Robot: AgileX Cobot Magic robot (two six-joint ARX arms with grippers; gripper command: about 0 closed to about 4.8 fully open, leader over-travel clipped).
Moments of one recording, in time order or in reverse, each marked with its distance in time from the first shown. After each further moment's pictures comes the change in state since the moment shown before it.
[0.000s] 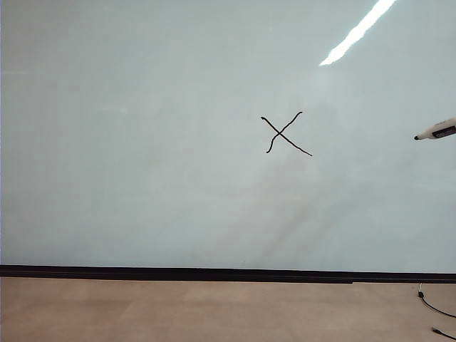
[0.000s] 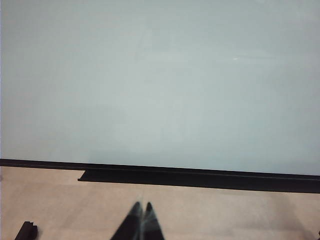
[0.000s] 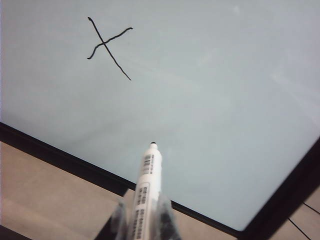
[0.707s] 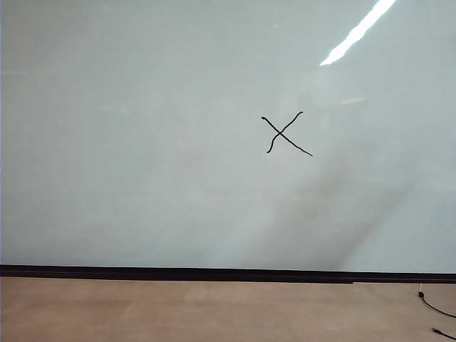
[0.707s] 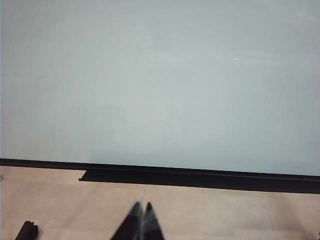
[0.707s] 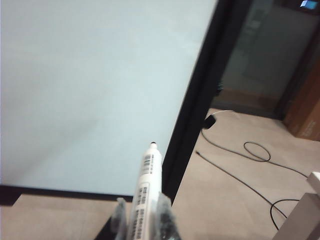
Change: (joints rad) left arm 0.000 0.000 0.000 0.000 0.000 0.000; right arm -0.528 0.000 0.000 0.018 -0.168 0.086
